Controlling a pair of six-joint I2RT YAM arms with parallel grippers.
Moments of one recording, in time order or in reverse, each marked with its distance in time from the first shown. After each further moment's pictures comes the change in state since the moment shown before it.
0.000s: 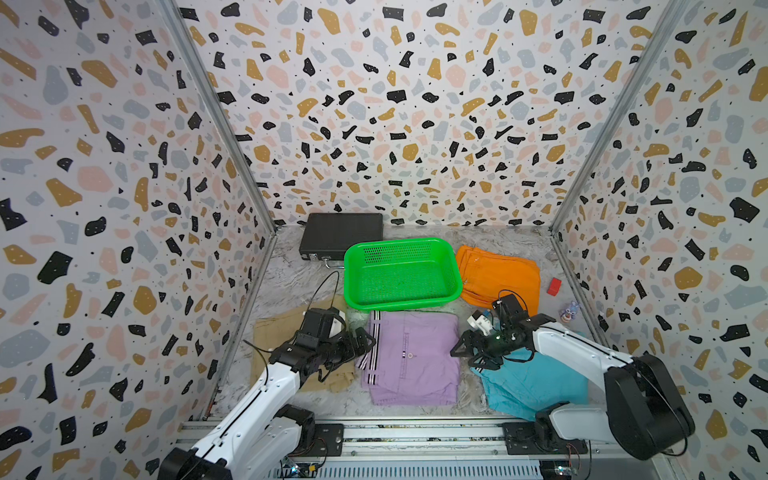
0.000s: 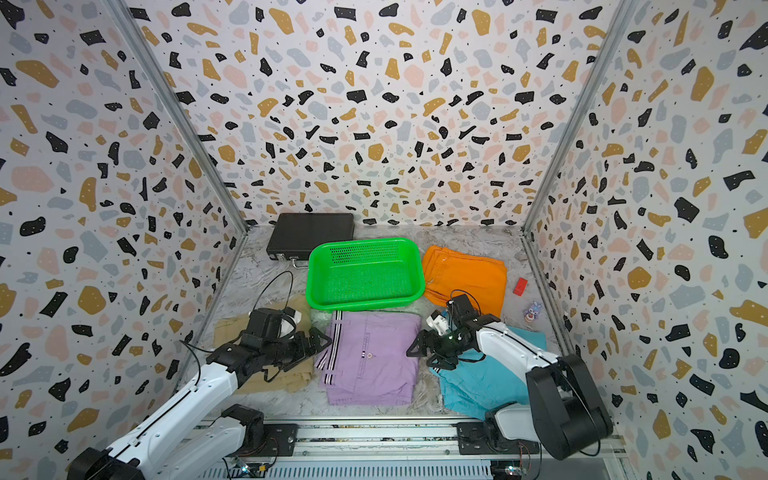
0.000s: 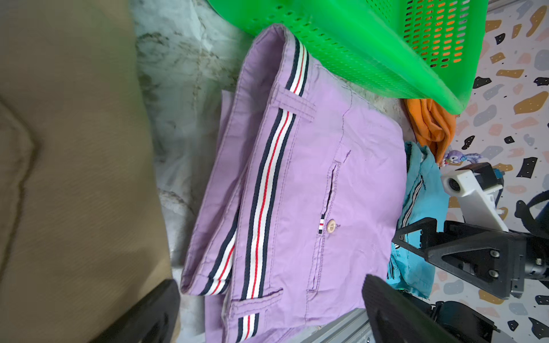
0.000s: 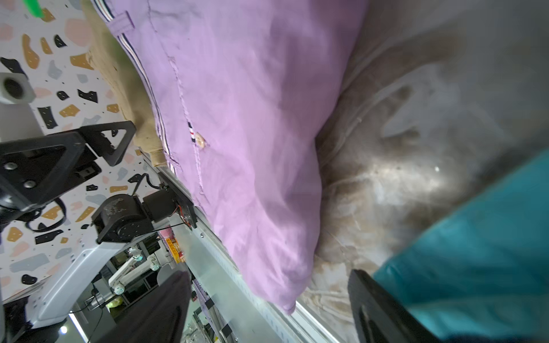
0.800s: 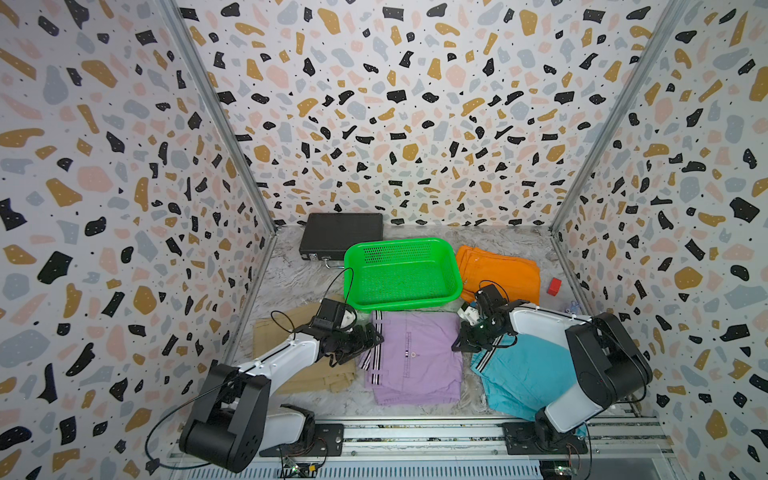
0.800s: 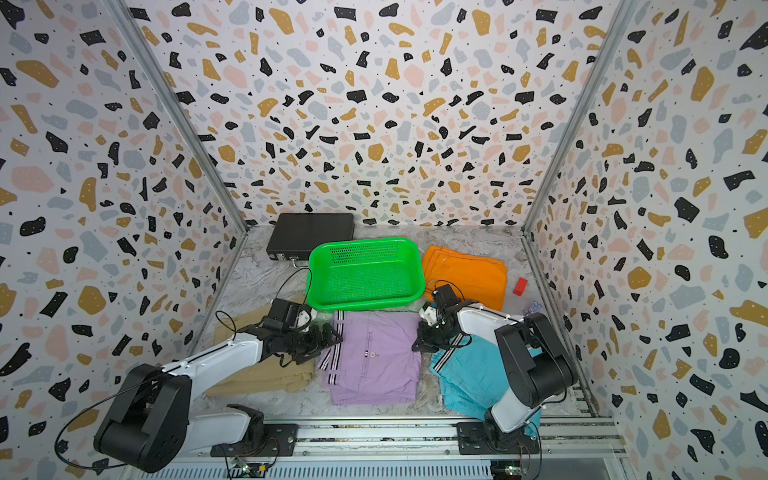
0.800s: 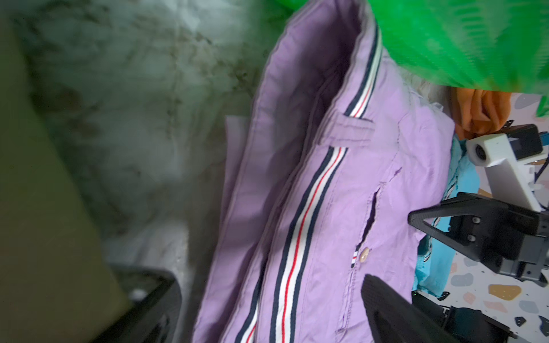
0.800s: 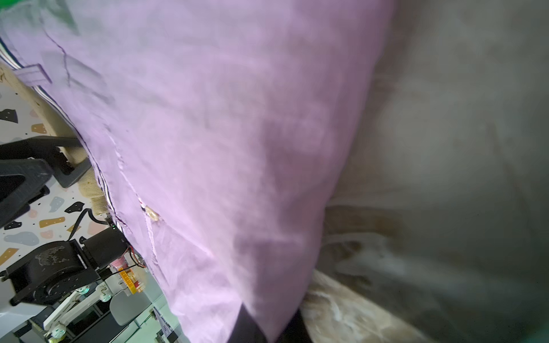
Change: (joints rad) left arm 0.000 0.393 0.046 0.218 0.084 0.056; right arm 0.023 0.209 0.125 0.061 0.159 -0.057
